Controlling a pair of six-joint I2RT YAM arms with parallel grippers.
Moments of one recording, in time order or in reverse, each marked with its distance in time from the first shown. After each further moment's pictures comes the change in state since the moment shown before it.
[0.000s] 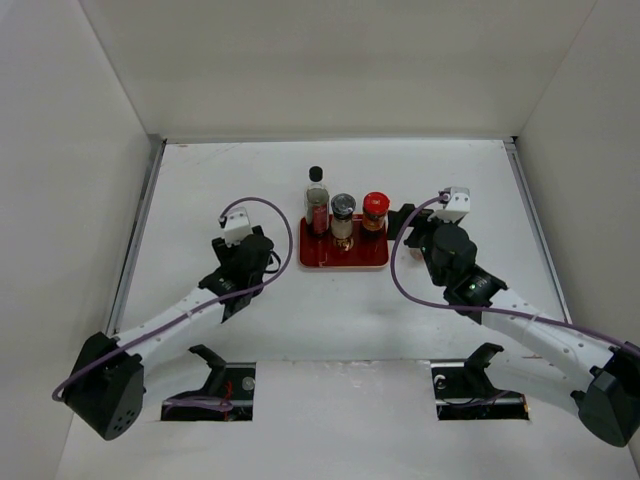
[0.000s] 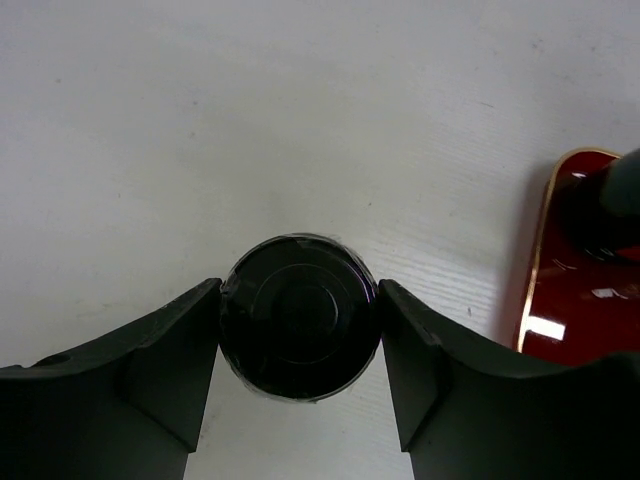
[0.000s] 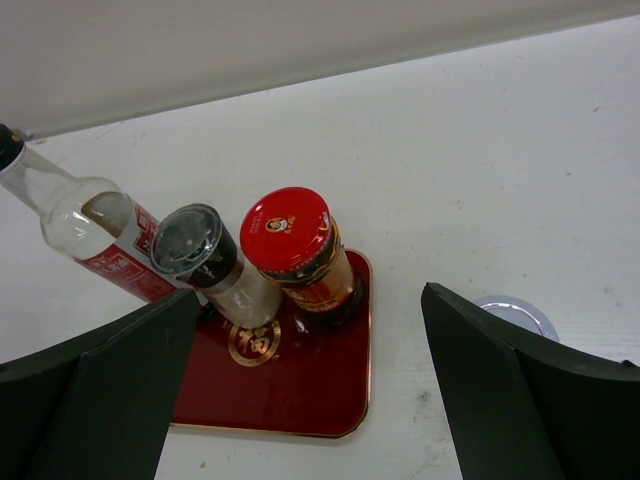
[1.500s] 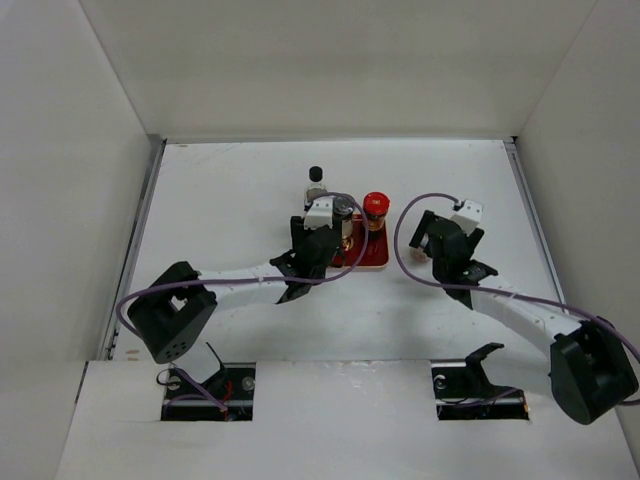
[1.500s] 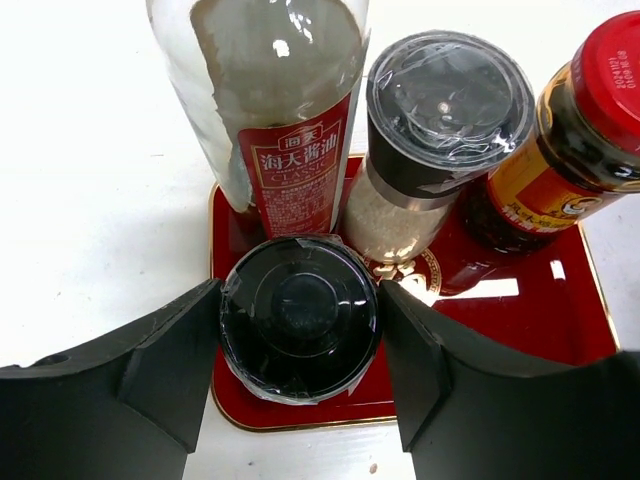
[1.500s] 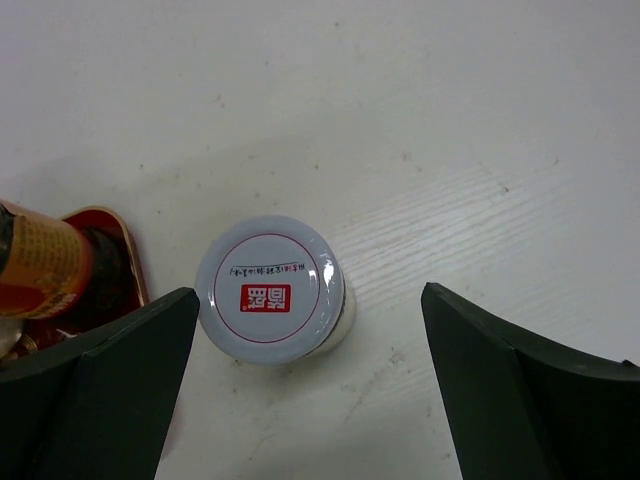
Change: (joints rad) left arm -0.314 0.484 0.275 0.393 0.011 0.174; right arm -0.211 0.163 -0.060 -0.184 0.126 0.162
